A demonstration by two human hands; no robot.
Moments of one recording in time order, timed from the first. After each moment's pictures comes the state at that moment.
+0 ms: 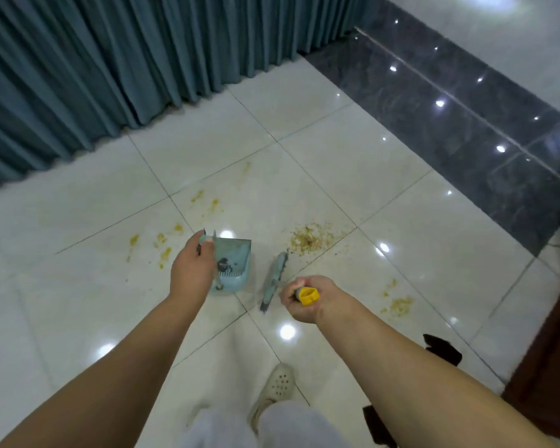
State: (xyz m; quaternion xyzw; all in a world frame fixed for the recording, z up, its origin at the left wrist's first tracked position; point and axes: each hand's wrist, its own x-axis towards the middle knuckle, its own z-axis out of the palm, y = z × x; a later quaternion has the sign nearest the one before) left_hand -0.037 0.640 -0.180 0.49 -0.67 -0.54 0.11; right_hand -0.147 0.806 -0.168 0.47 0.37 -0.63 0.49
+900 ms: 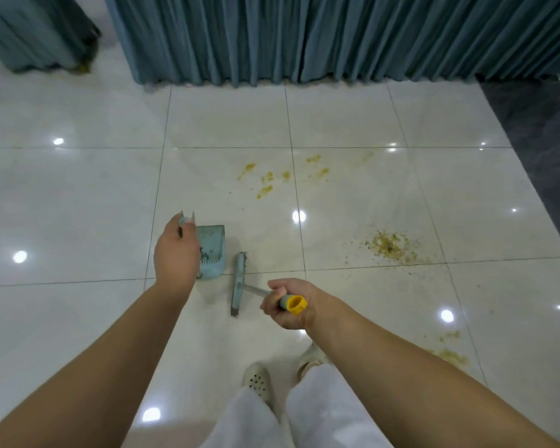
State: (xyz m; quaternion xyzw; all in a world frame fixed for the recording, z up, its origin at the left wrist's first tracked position) left_hand 0.261 0.719 -0.172 0.71 -0.47 -0.43 0.30; right_hand 0.092 0.812 -0.207 0.29 0.49 -0.36 0.74
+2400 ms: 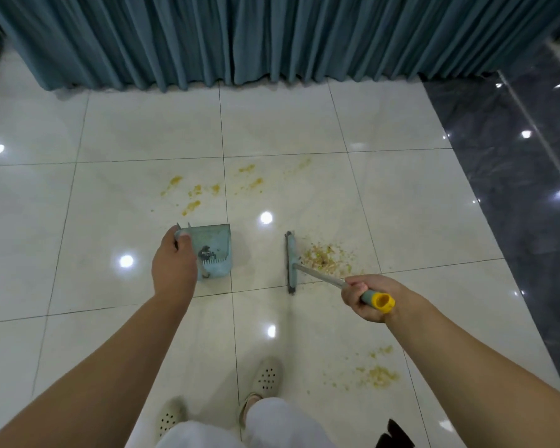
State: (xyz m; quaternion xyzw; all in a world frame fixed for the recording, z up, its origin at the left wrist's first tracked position) left_hand -0.084 0.725 -0.200 0.70 -0.47 -0.45 0.29; right_hand -0.374 0.865 -0.199 0.31 0.54 -0.42 0.66
